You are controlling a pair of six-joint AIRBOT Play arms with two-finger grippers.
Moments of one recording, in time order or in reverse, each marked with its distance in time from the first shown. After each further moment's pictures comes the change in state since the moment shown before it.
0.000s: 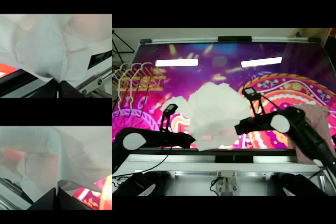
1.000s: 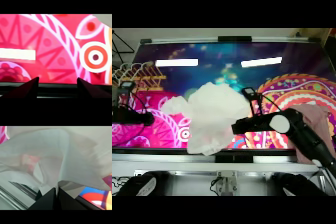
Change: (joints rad) left arm 0.536 -0.177 0.345 0.556 -0.271 0.119; right arm 0.000 0.000 -0.019 0.102 -0.045 0.013
